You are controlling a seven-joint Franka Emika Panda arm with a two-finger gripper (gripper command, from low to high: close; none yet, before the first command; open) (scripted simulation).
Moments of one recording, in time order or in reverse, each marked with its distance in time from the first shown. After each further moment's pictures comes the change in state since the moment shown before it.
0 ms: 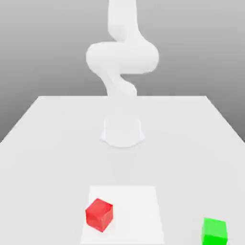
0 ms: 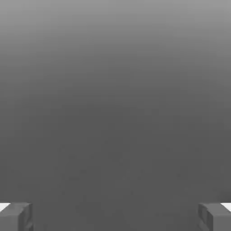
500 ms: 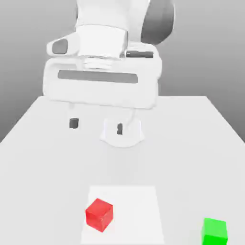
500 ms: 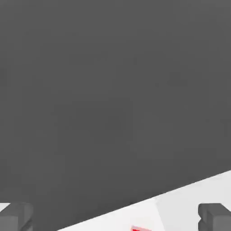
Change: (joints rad) arm -0.120 0.551 0.035 -0.178 -0.049 0.253 0.267
